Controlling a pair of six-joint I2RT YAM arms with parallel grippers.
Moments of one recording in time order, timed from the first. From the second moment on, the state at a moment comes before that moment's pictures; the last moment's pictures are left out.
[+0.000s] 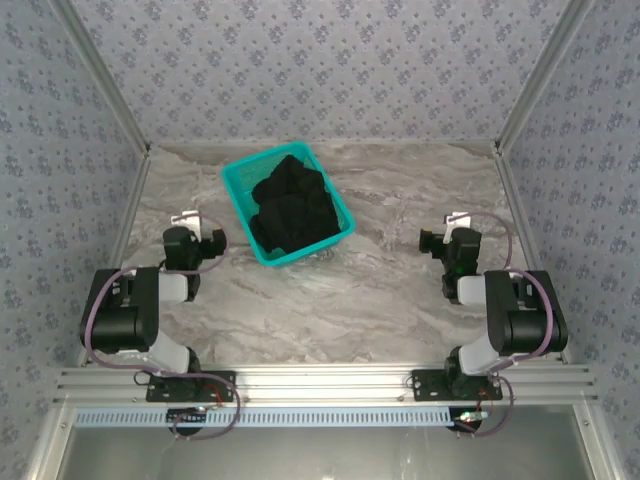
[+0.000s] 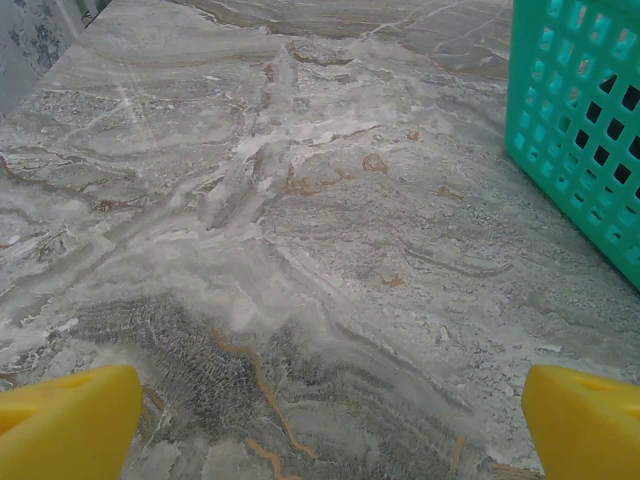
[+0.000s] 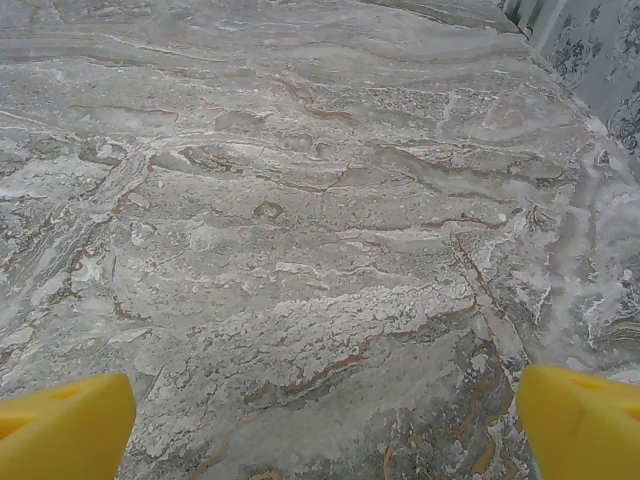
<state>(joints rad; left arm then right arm) 0.02 1.54 0.40 0.70 -0.04 -0.03 -0.01 1.51 0.37 0.71 0.13 -0.02</state>
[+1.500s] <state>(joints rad) -0.45 1.73 1.35 -0.42 0.09 -0.09 0.40 1.28 0.84 -0.14 0.09 0.23</state>
